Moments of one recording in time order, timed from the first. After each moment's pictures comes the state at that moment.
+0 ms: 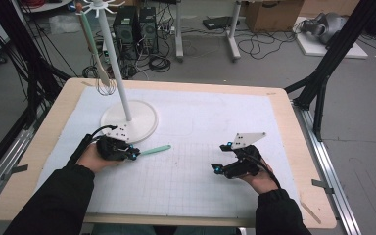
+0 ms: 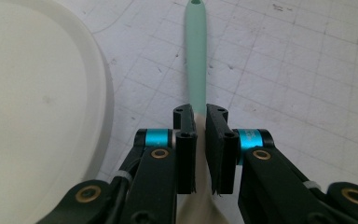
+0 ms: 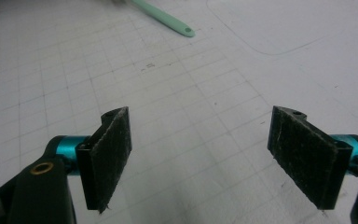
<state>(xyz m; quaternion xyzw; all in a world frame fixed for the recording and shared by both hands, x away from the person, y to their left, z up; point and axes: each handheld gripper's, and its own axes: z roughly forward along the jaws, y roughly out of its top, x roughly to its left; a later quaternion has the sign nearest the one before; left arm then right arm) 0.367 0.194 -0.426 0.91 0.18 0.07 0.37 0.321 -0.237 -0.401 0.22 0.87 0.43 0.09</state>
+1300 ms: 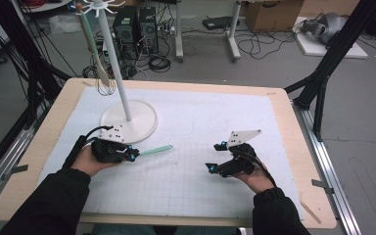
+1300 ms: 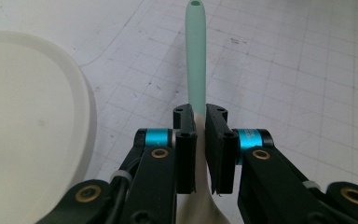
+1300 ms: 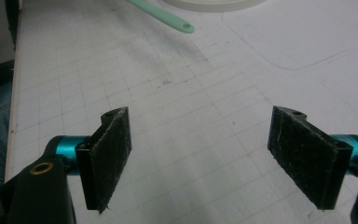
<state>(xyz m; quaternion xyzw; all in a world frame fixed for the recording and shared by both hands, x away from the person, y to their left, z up) 0.344 0.196 -0.402 0.90 0.16 0.07 0.40 0.325 -0.223 -0.398 0.22 0.86 0.45 0.06</state>
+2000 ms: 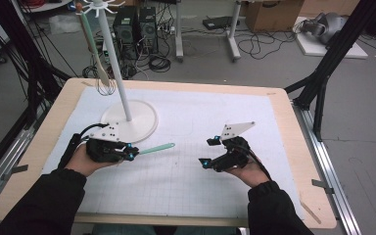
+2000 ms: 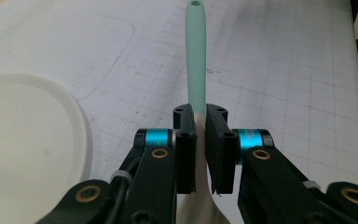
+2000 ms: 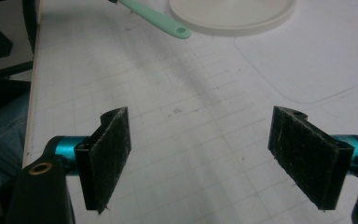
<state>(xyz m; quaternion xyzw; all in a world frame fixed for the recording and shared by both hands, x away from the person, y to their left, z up) 0.332 0.196 -0.374 0.89 0.14 0.07 0.44 0.335 -0.204 -0.379 0.20 0.86 0.46 0.05</state>
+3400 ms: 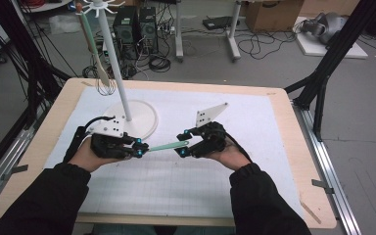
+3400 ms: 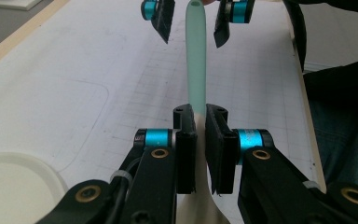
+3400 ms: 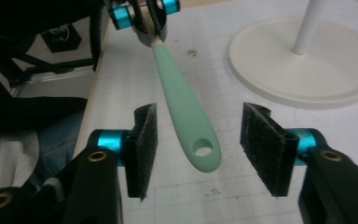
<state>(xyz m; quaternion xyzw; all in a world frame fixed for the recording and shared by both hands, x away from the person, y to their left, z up) 0.326 0.172 -0.336 0.87 0.07 0.06 0.48 0.363 -0.140 -0.348 0.08 0.87 0.49 -0.02</state>
